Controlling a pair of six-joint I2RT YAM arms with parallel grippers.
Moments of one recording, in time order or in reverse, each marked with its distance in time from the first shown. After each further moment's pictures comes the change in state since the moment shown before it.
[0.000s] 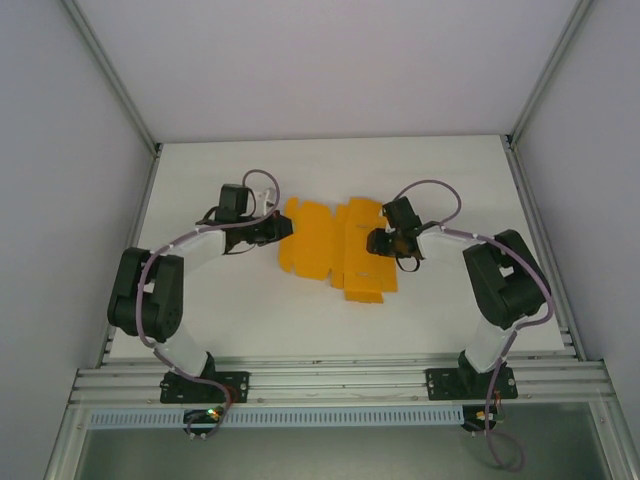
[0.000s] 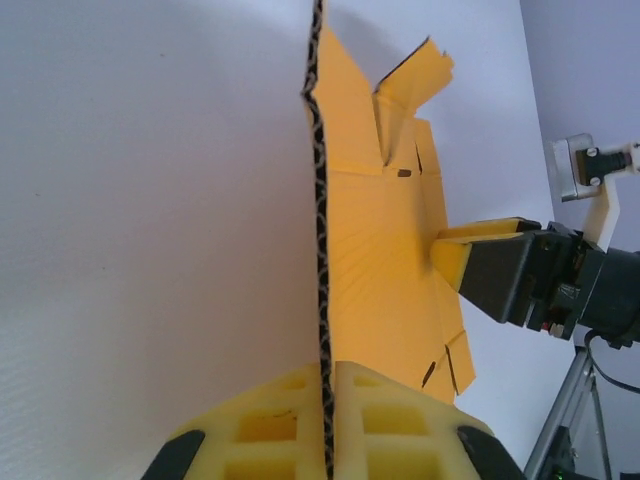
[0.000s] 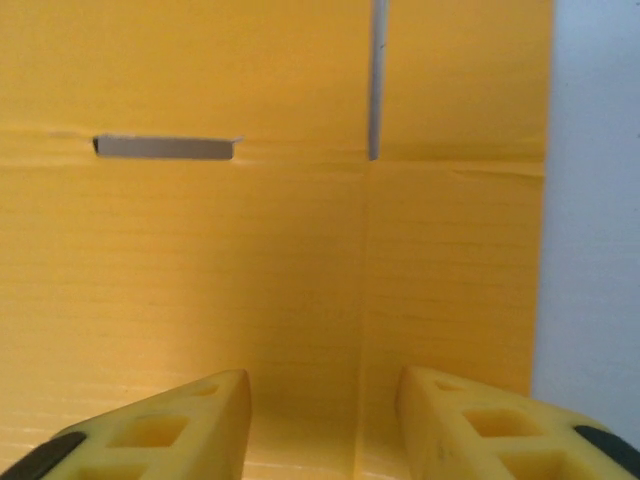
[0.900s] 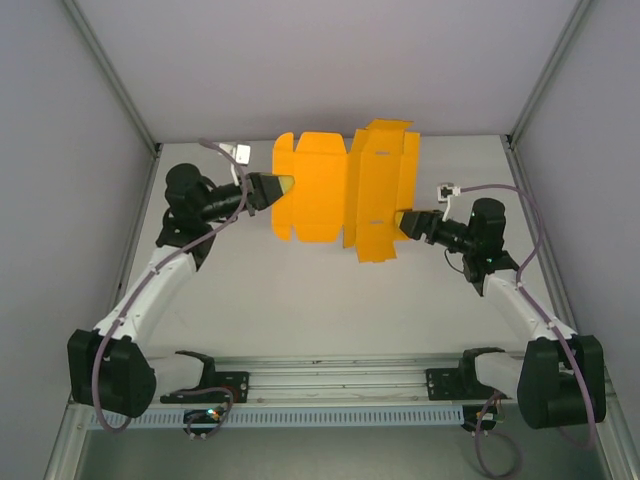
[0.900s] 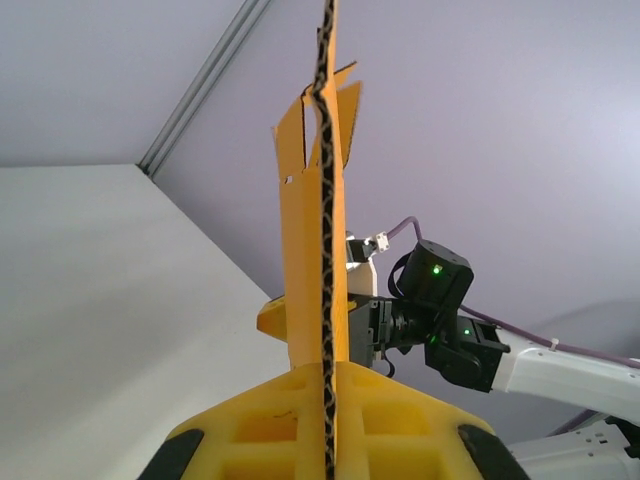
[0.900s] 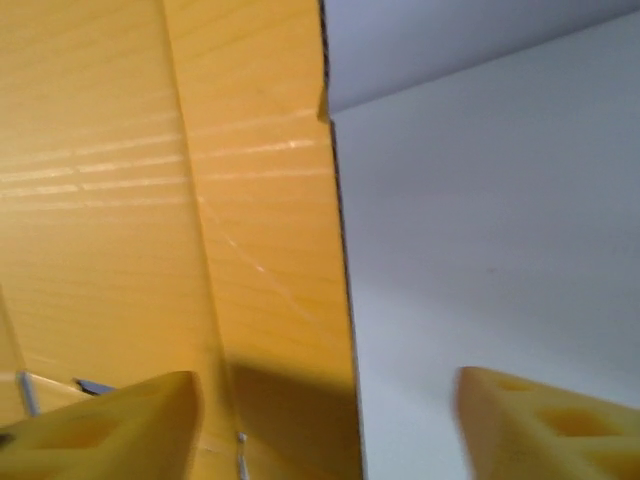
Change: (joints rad) left arm 0.002 -0.434 0.033 0.425 0.283 -0.278; right arm -0.358 -0.603 -0.317 0.453 -0.741 0.011
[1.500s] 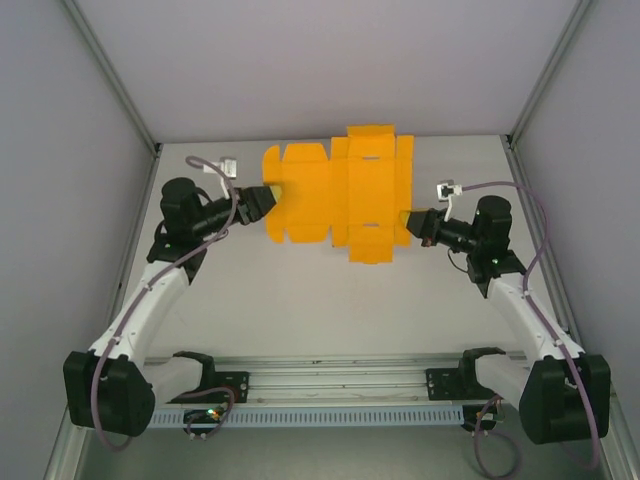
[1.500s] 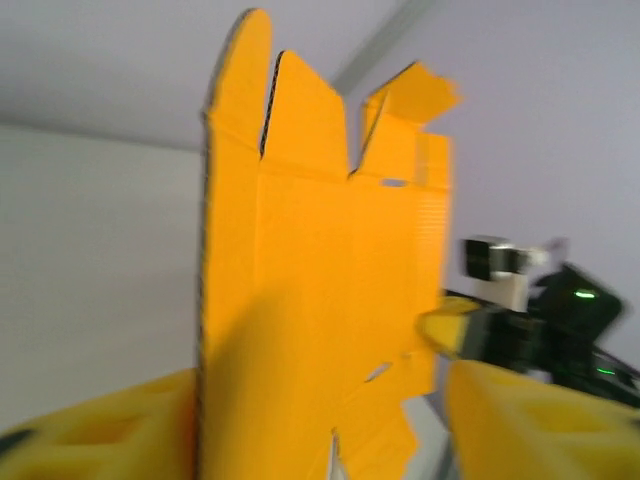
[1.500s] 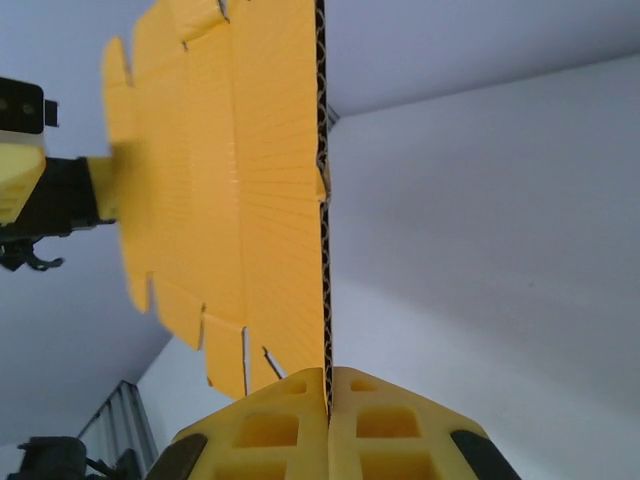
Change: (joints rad) left arm 0.060 -0.105 -0.119 -0.261 -0.255 0.120; right arm 0.016 -0.064 0.056 -0.145 -0.038 -0.078
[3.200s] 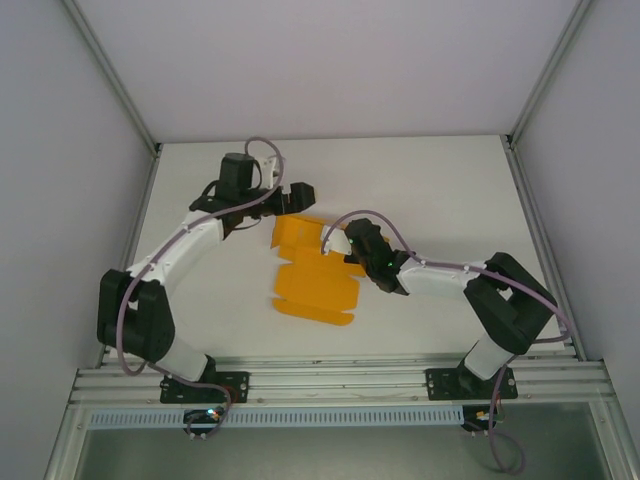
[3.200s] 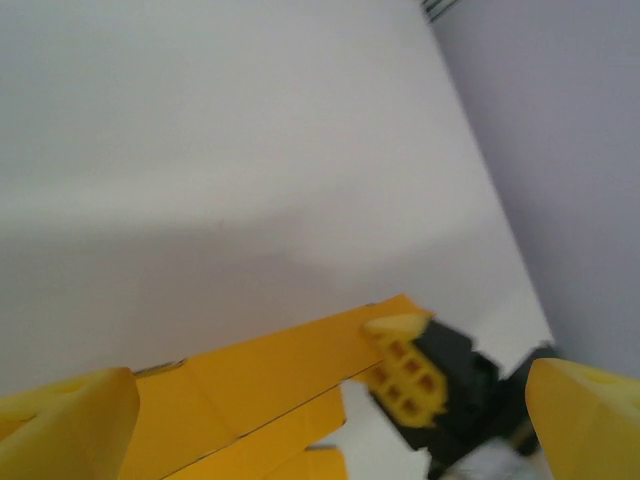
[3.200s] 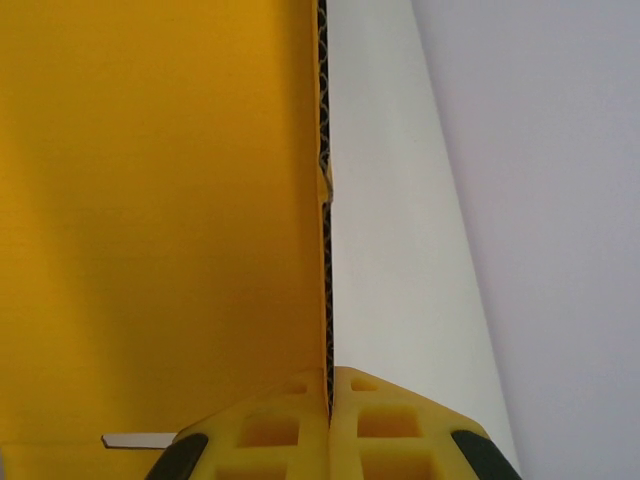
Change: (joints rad) left arm -0.156 0.430 0.338 -0.399 -0.182 0.183; right arm 0.700 0.550 0.159 0.134 1.285 -1.307
